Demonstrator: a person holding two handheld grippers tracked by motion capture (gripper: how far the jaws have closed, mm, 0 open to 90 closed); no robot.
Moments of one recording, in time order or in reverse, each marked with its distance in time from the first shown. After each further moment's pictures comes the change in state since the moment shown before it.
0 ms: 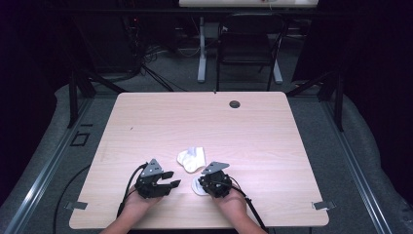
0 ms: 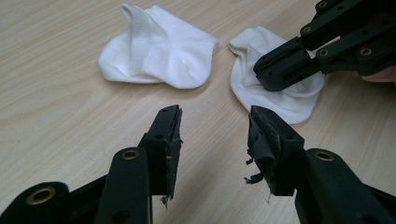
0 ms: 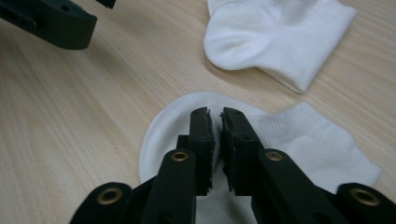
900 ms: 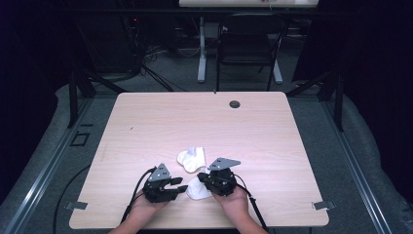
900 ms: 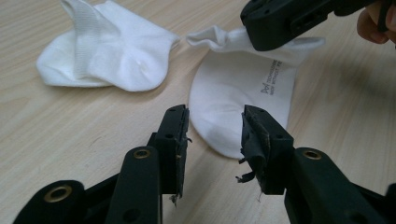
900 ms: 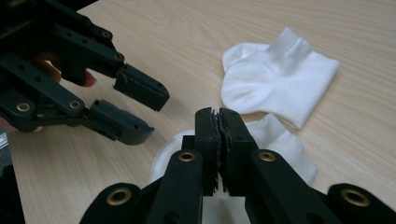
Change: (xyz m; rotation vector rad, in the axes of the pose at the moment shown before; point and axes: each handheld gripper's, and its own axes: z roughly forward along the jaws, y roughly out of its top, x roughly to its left) left arm -0.020 -0.001 0.014 0.004 -0.078 0.019; right arm -0.001 0.011 -0.032 -0.151 0.090 0.062
